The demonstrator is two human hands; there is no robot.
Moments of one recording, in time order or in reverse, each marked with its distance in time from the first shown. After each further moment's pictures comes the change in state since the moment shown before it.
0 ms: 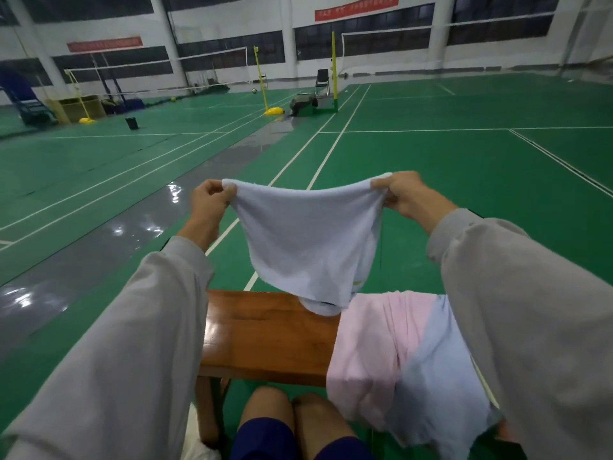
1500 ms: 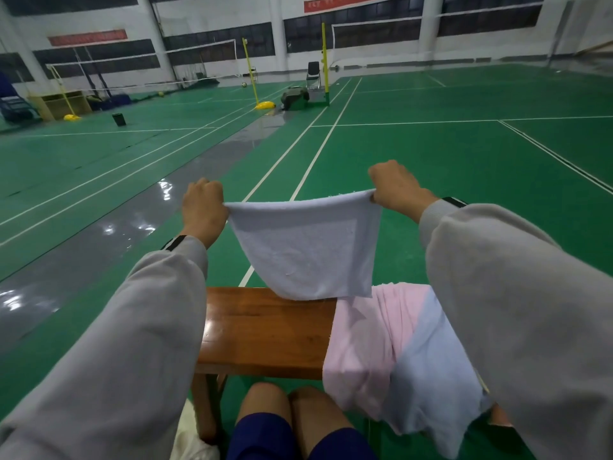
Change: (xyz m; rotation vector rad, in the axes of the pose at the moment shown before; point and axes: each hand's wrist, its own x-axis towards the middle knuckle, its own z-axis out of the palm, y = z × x) left_hand -0.017 0.004 0.002 1.298 0.031 0.474; right_hand -0.011 0.001 -0.006 -1.557 0.079 -0.586
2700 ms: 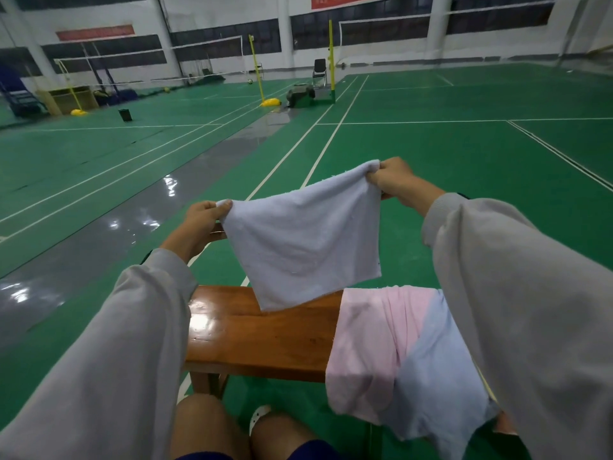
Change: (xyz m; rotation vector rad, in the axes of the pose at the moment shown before) left_hand -0.014 -0.025 0.017 -1.251 -0.398 -0.575; right_hand 0.039 -0.001 0.018 0.936 -0.056 0.310
